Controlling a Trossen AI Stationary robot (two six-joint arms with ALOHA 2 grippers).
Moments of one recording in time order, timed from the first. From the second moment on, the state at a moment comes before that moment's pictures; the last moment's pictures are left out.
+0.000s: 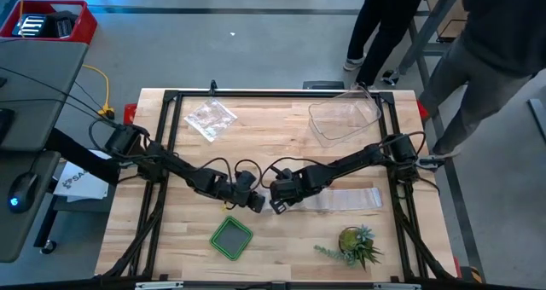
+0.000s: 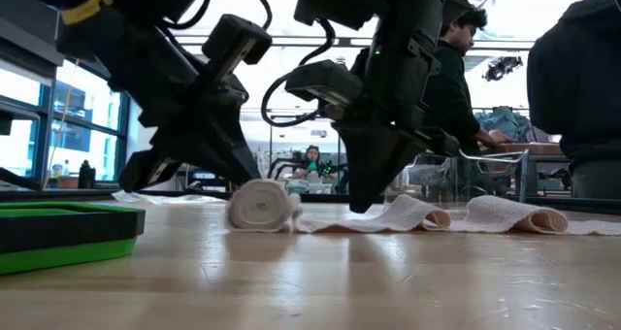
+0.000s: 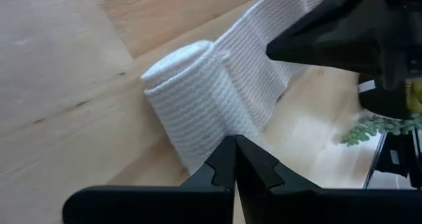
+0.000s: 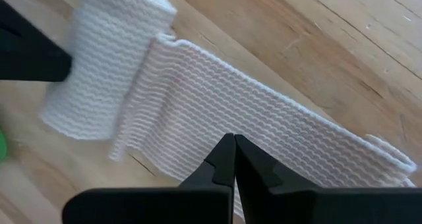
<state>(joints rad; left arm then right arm) -0.32 1.71 0.74 0.19 -0.20 -1.35 0.22 2.03 1.39 -0.63 0.05 1.12</state>
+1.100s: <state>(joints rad) -0.25 1.69 0.74 0.31 -0.17 -1.17 0.22 2.01 1.39 -0.69 0.03 1.14</state>
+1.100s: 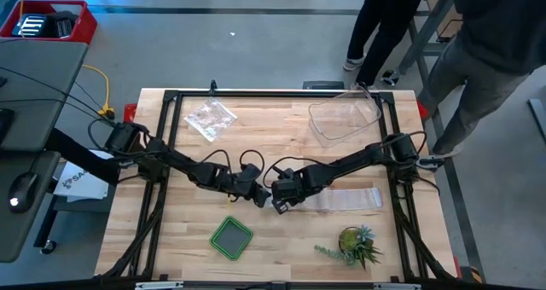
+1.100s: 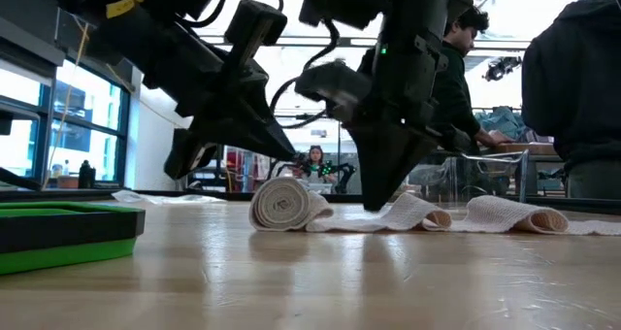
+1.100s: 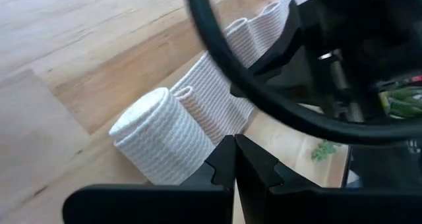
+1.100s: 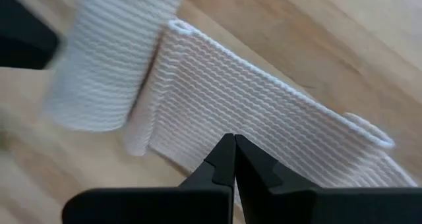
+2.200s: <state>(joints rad) -0.22 1.69 0.74 0.31 -0.04 -1.17 0.53 1.34 0.60 -0.62 0.05 1.95</state>
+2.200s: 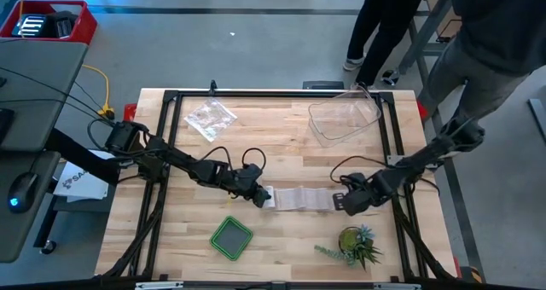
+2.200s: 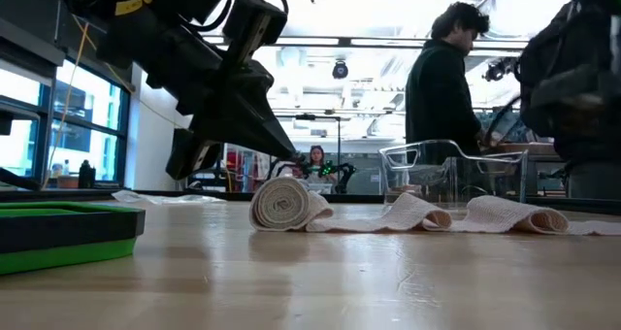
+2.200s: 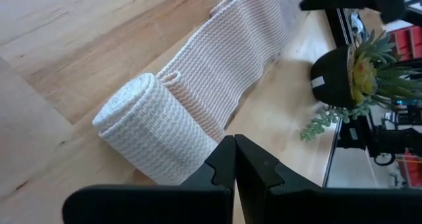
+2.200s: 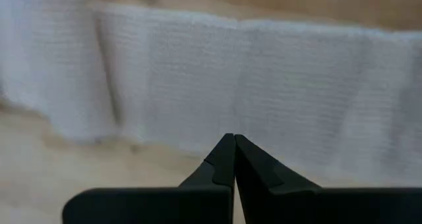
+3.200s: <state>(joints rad) -0.21 1.68 0.76 0.31 -0.02 -1.16 0.52 1.34 0.65 -0.91 -0.02 1.94</state>
